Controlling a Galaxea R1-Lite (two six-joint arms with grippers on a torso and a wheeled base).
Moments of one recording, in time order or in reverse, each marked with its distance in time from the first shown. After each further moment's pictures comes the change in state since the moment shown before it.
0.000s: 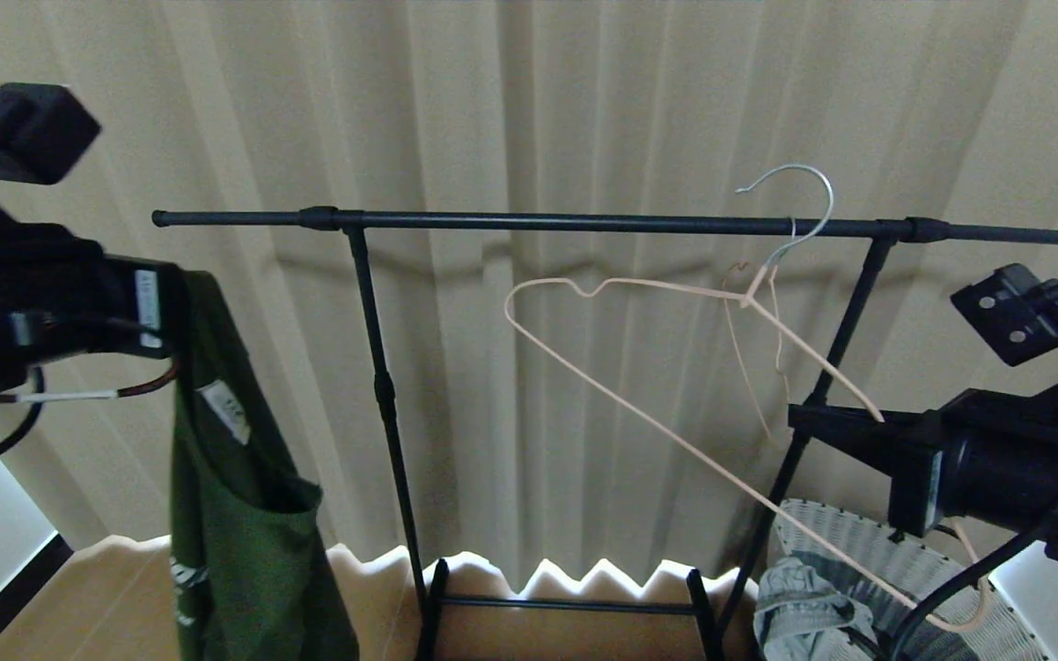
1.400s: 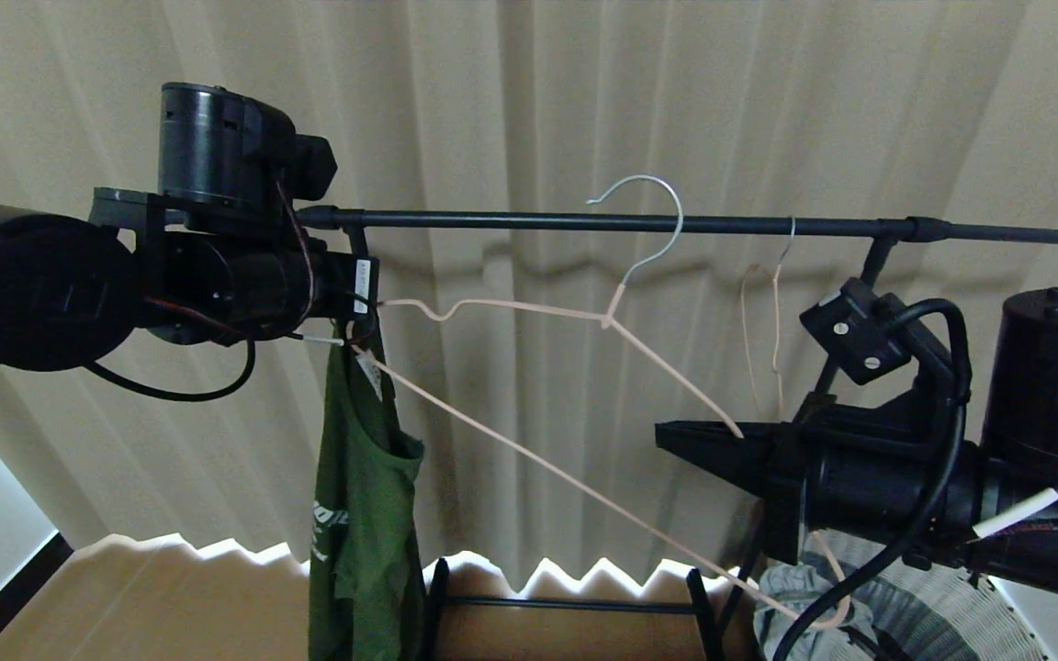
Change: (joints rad) left arm -0.126 0.397 -0.276 -0.028 0.177 -0.079; right arm 0.166 0.187 -0.032 -0.209 0.142 -0.003
